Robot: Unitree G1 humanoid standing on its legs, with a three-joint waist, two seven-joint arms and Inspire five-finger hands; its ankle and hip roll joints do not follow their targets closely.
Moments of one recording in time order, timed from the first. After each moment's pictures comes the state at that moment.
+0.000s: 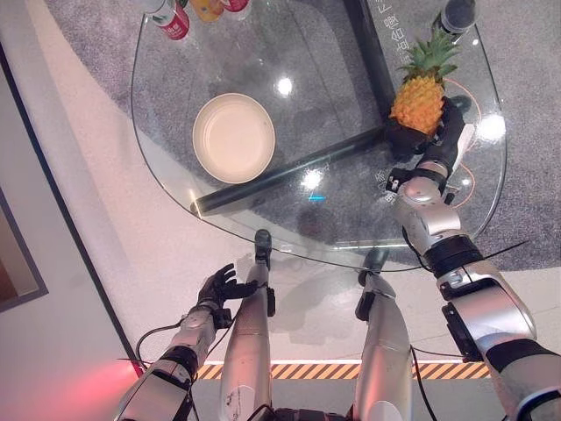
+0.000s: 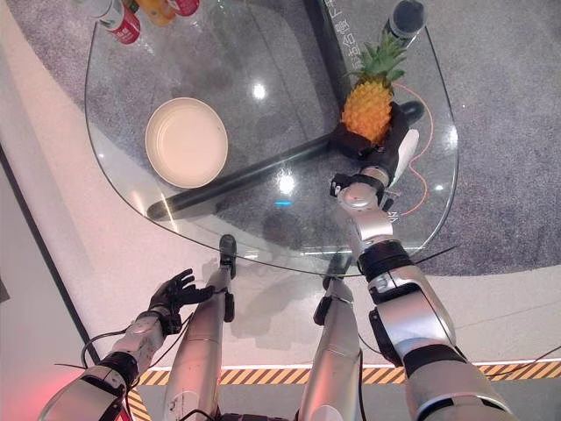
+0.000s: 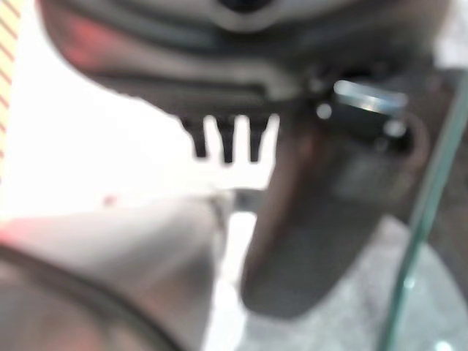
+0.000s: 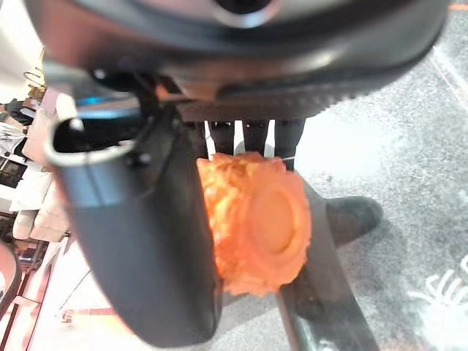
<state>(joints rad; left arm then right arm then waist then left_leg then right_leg) -0.43 0.29 -0.34 1.10 -0.62 -0.12 0.06 -0.98 -0.43 0.31 0.75 0.51 0.03 -0.76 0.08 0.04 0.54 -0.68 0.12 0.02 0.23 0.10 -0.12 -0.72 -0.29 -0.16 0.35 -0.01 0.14</state>
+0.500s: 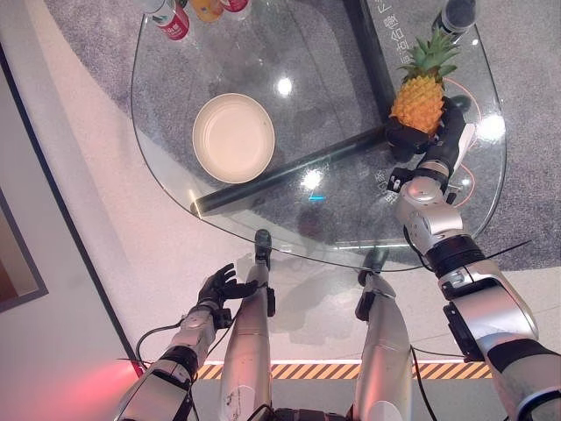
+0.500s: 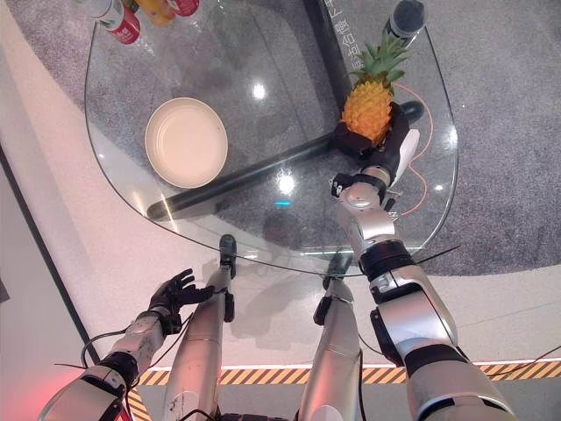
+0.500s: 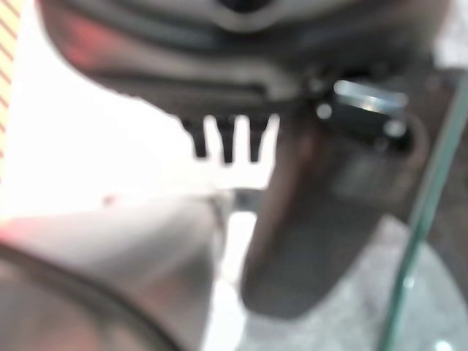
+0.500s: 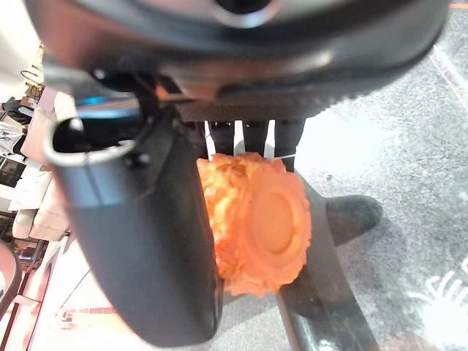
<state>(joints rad) -0.43 0.29 -0.34 1.10 -0.62 -0.12 0.06 -0.98 -0.43 0.31 0.75 0.51 0.03 -0.76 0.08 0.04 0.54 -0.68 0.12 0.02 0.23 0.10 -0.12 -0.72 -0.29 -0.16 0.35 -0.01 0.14</state>
